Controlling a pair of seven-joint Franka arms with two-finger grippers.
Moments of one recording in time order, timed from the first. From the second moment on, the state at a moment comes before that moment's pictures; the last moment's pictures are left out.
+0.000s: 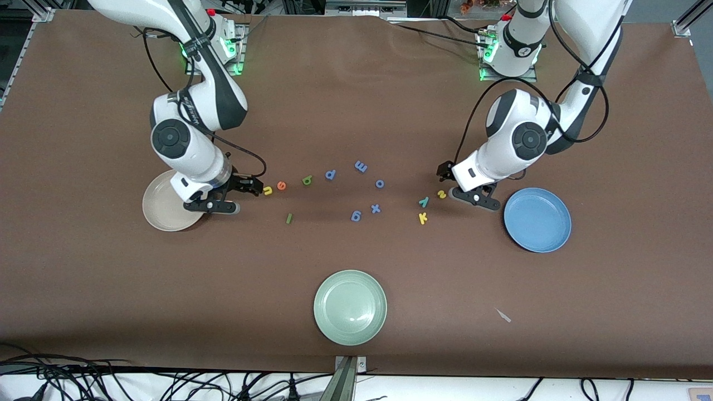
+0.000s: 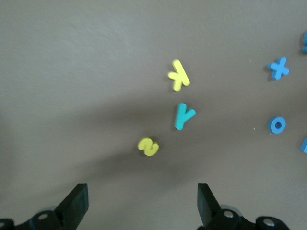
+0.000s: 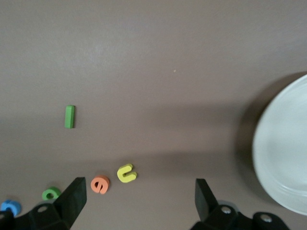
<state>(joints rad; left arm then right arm) -0.08 0.35 -0.32 -2.10 -0.12 2.35 -0.03 0.31 0.34 0.06 -2.04 0.03 2.36 0.40</state>
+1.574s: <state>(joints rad) -0.21 0.55 -0.21 -2.05 -0.12 2.50 -0.02 0.35 0.50 0.06 -2.07 0.02 2.49 0.36</state>
